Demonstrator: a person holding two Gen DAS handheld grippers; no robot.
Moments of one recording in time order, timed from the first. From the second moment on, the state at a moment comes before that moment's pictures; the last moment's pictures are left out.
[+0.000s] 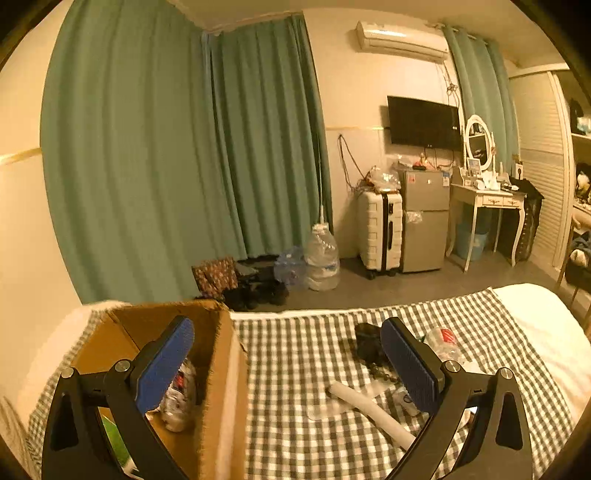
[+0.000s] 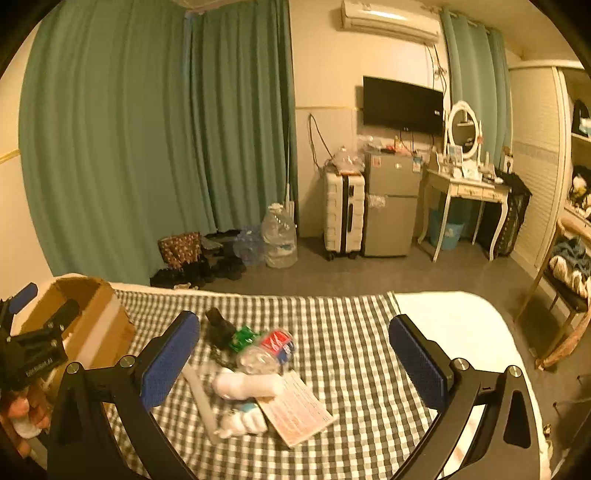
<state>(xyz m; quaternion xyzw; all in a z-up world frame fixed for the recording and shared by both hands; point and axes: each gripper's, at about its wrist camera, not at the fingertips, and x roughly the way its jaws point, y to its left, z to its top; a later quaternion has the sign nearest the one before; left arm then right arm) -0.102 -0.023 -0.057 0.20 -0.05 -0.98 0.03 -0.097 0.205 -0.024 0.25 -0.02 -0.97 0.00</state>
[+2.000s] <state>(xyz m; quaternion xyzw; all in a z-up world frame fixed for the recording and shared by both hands) -0.171 0.063 -0.240 0.49 -0.06 -0.87 -0.06 -0.198 0.211 -0.242 0.51 0.10 -0.84 0.16</state>
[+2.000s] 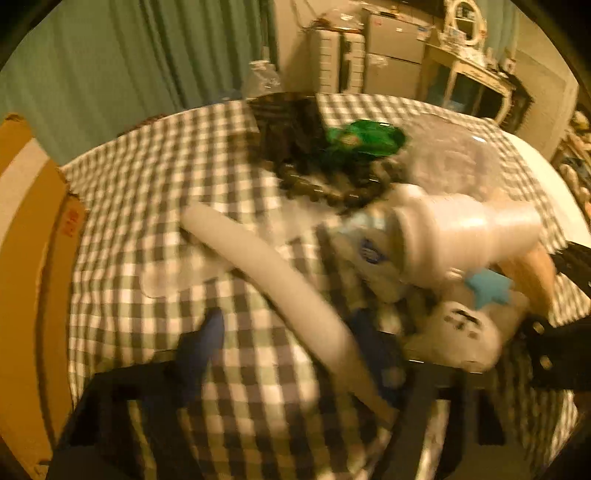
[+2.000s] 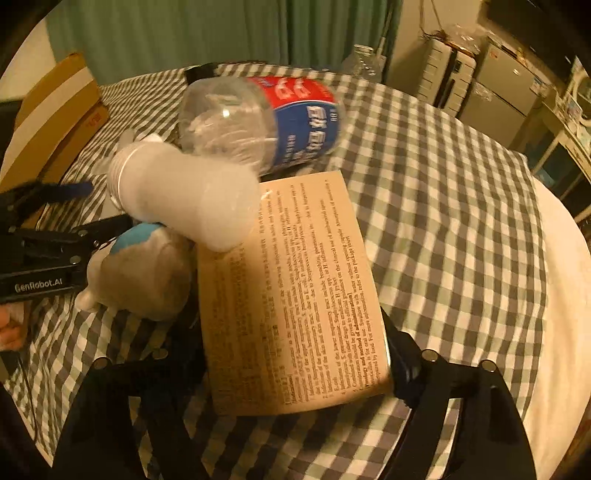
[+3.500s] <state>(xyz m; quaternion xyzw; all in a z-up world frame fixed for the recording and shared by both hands) -0.143 0.038 -0.195 0.45 -0.01 -0.89 -0.06 -0.131 0.228 -0.118 0.31 -0.07 -0.95 0.06</state>
